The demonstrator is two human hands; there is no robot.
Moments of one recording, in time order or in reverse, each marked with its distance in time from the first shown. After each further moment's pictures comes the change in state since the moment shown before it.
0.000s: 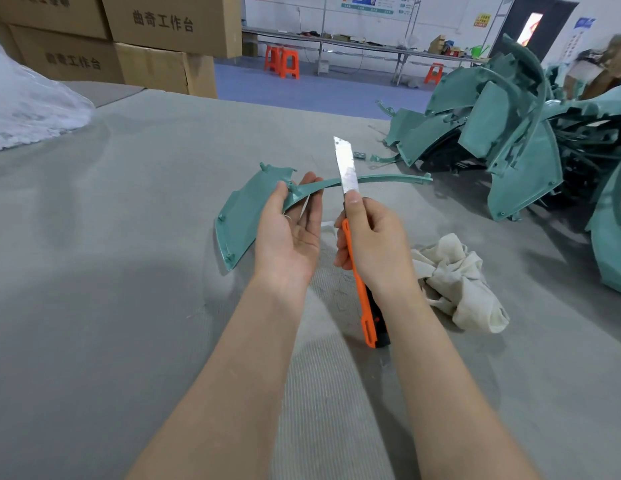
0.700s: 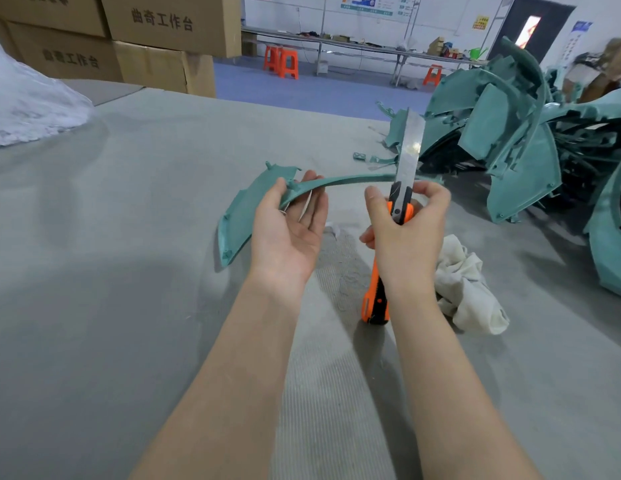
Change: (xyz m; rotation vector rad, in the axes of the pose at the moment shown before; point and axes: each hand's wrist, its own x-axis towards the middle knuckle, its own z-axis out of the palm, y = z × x) left_hand -0.005 0.007 0.004 0.000 -0.023 -0.058; right_hand 0.000 -0.002 -0.012 0.115 0.328 -0.155
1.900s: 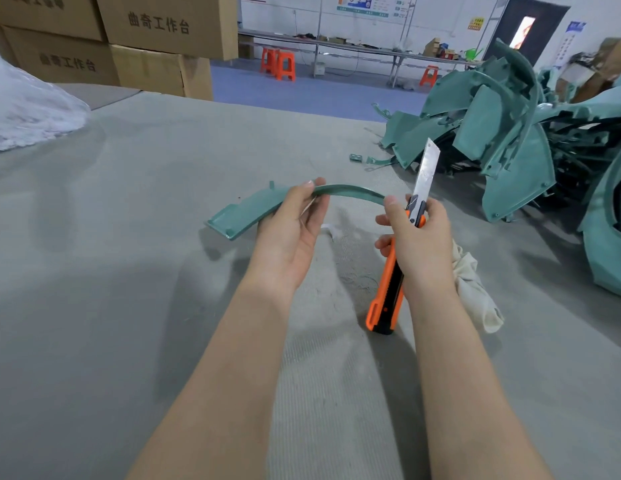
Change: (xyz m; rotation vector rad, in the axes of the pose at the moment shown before) left_hand 0.009 -0.007 -0.002 0.225 -0.106 0.091; right_hand 0.018 0.010 -0.019 0.078 -0.038 0.293
